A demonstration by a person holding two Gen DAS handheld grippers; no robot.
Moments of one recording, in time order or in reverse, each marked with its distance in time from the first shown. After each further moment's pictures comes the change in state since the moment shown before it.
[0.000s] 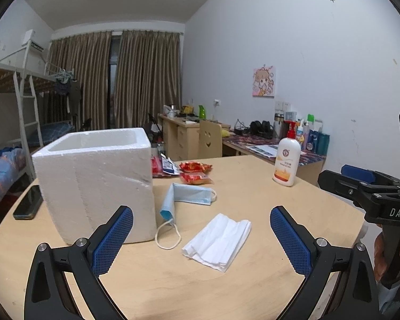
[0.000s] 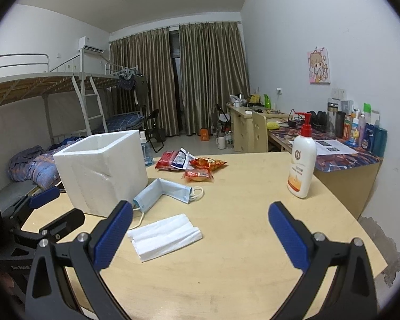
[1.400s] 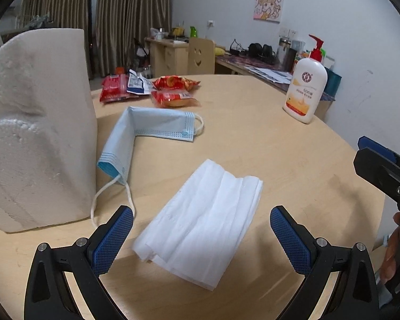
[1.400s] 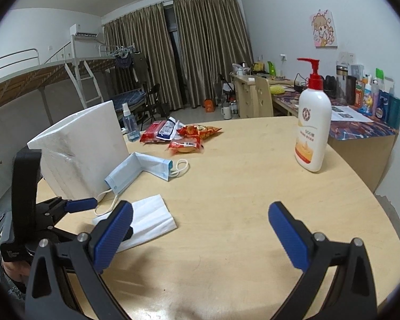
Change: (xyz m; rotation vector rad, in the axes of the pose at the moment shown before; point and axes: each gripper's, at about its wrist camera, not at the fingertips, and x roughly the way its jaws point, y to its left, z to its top) left arm 0.152 -0.016 -0.029 -0.012 0.462 -0.061; right arm 0.069 -0.051 -0.017 0.058 0.165 0.065
